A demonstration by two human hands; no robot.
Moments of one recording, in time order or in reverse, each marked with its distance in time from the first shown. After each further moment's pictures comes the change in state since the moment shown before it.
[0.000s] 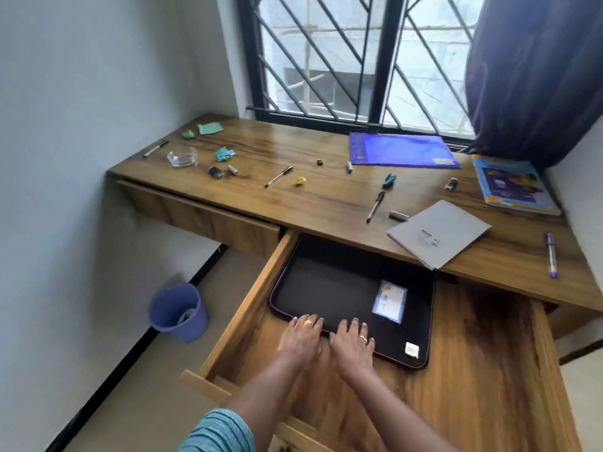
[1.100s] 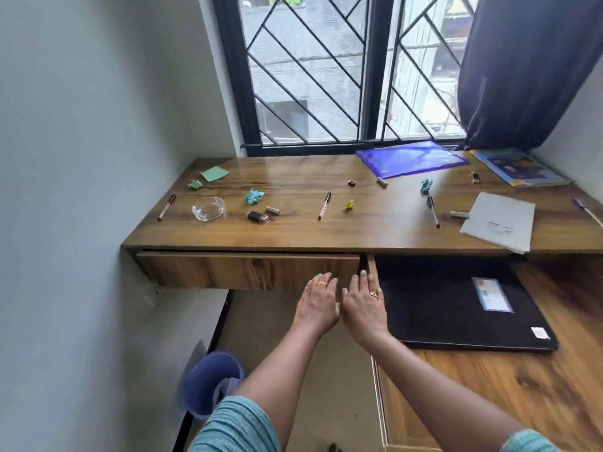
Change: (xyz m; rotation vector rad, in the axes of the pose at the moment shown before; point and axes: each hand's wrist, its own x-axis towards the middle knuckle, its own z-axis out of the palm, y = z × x) left_hand 0.041 -0.268 -0.126 -0.121 0.275 0.310; right_hand 0.045 -0.298 -0.005 -0.014 0.408 0.093
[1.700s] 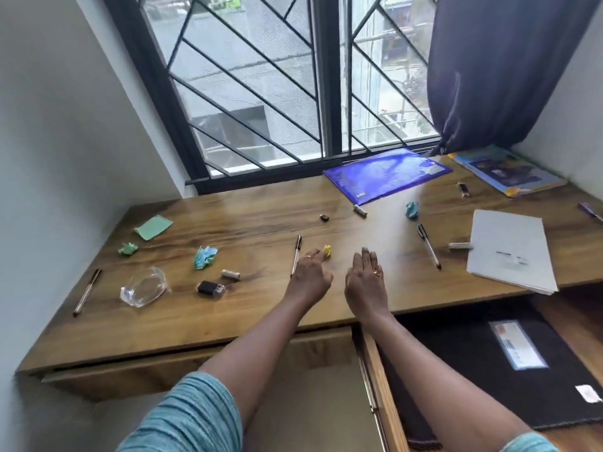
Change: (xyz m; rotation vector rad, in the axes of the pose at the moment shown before) left_hand 0.246 0.002 -0.047 -0.194 -0.061 0.017; right_hand 0.221 0.038 -0.040 0.218 0.184 0.144
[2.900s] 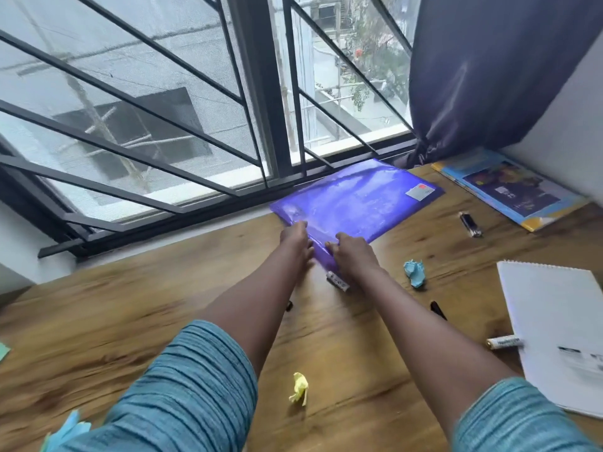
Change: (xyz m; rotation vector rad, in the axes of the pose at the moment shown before) left_hand 0.385 0.033 0.037 -1.164 -0.072 -0.674; right_hand 0.338 0.062 0.006 0.096 -0.123 0.247
